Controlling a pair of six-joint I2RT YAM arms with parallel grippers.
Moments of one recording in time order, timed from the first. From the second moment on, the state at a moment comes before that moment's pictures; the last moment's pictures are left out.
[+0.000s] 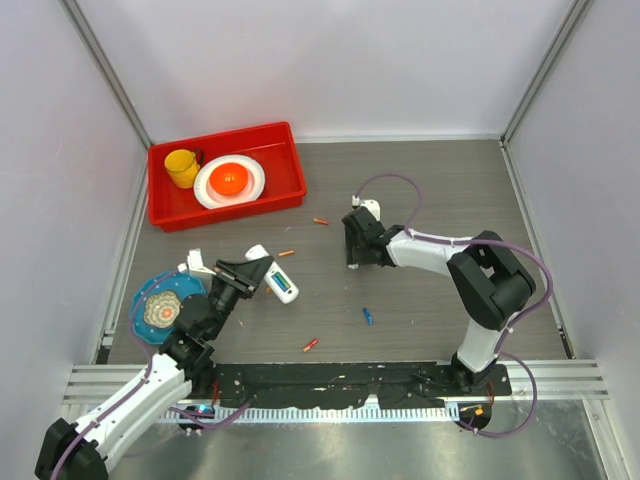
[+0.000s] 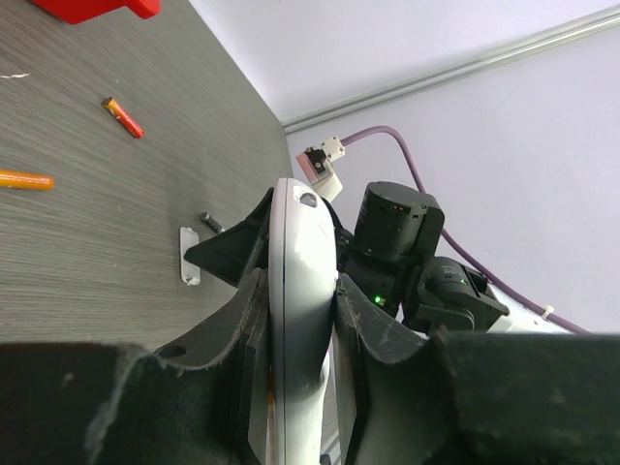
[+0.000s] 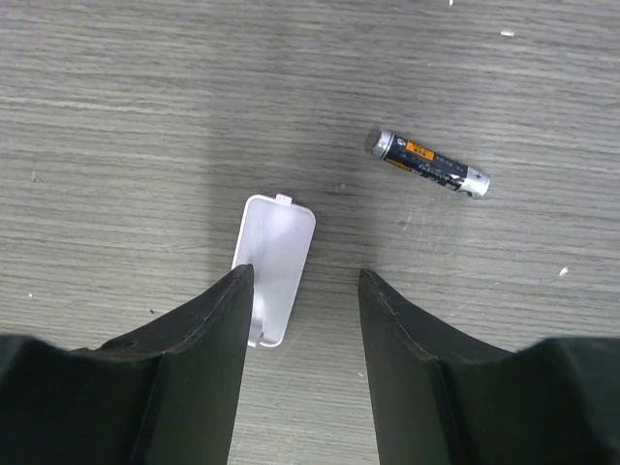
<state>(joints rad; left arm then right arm) -0.58 0.45 0.04 0.48 -0.16 -1.21 0.68 1.76 1.00 -0.23 0.28 0.50</state>
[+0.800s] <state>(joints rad) -0.58 0.44 0.04 0.48 -0.16 -1.21 0.68 1.83 1.09 -0.27 0.29 0.49</state>
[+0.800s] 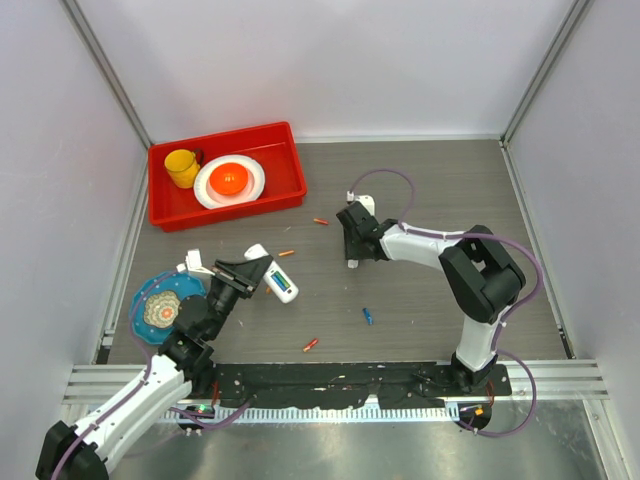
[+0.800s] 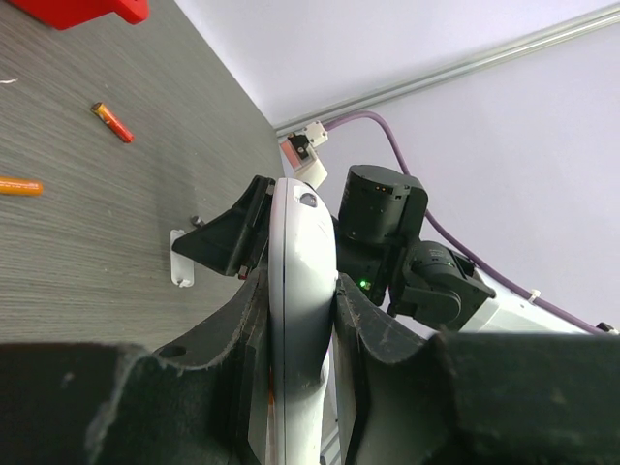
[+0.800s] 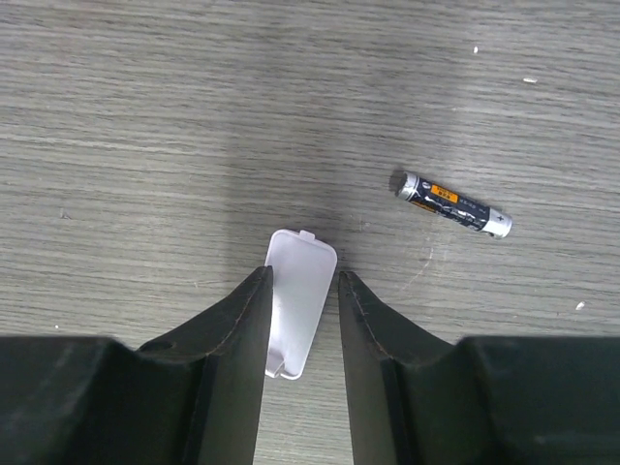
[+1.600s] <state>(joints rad) -0.58 0.41 0.04 0.47 -0.16 -1.22 0.69 1.84 1.11 -0.27 0.32 0.50</state>
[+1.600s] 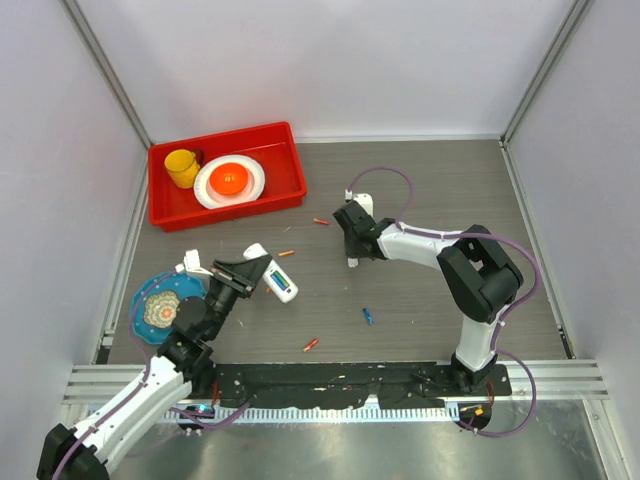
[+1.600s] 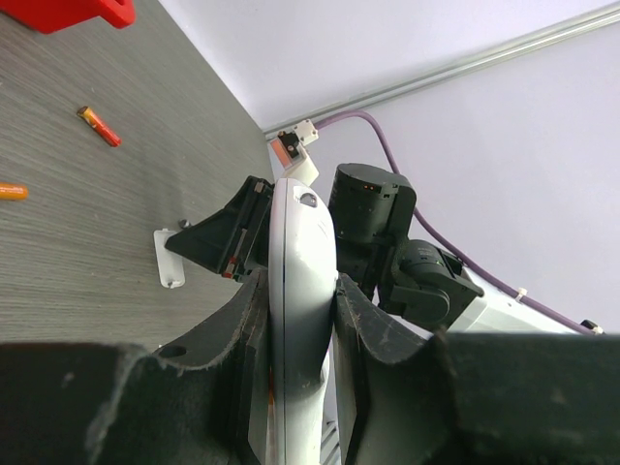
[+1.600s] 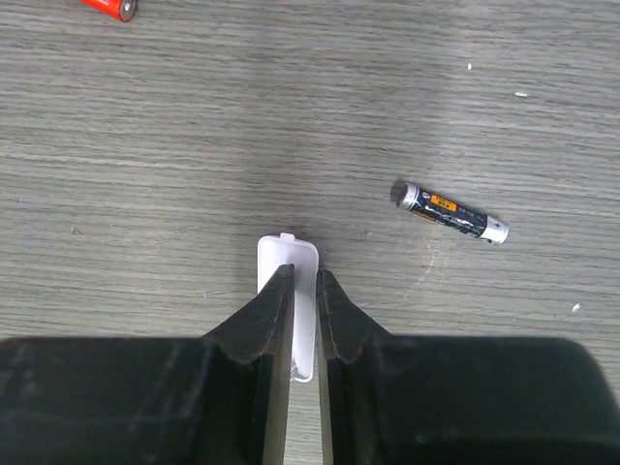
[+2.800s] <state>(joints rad) -0.58 0.40 0.04 0.47 -0.14 -1.23 0.75 1.91 1.31 -0.80 0.88 0.38</state>
